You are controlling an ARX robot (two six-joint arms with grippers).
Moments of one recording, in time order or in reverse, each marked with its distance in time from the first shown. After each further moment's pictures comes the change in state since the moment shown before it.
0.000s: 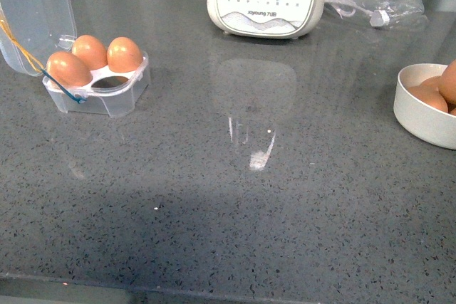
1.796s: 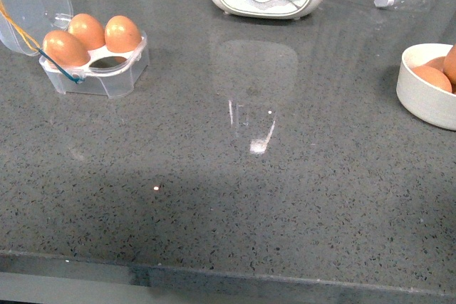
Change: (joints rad) left arm 0.000 0.001 0.000 0.000 0.000 0.000; right arm 0.025 -1.468 -0.799 -0.196 0.130 -0.029
